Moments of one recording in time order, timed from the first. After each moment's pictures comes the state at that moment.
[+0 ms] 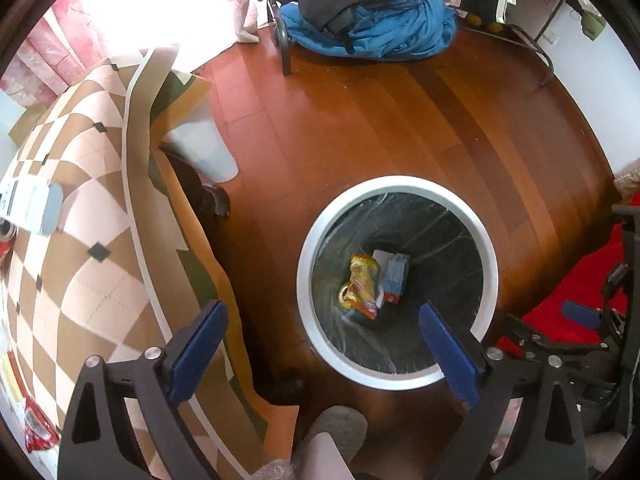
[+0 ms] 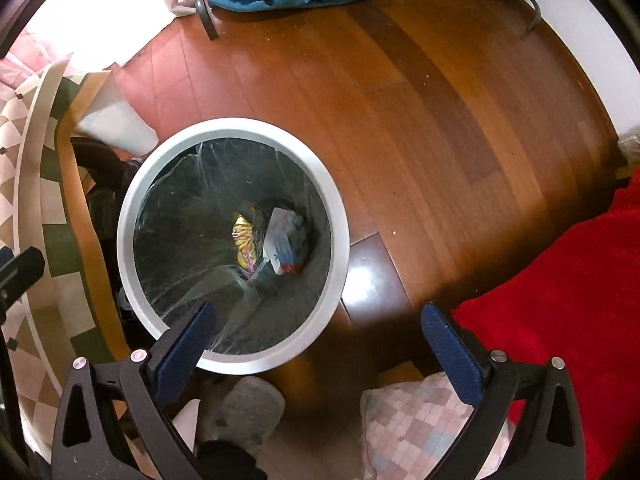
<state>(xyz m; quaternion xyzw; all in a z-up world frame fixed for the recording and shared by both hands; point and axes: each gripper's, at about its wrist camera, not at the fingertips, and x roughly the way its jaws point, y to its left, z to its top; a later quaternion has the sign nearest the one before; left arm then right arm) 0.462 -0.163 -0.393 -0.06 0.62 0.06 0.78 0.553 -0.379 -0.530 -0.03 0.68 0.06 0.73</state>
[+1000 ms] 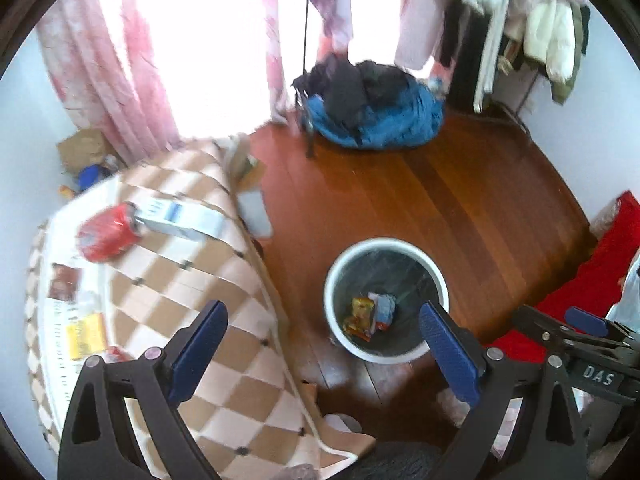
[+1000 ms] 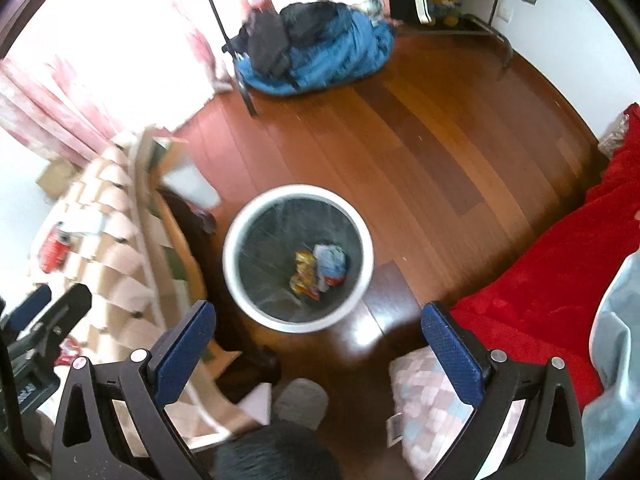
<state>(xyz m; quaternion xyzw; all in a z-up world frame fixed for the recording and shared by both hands) 0.357 -0.137 -0.216 -0.07 0.49 0.09 0.86 0.470 -0.371 -0.325 0.03 0.58 0.09 0.81</state>
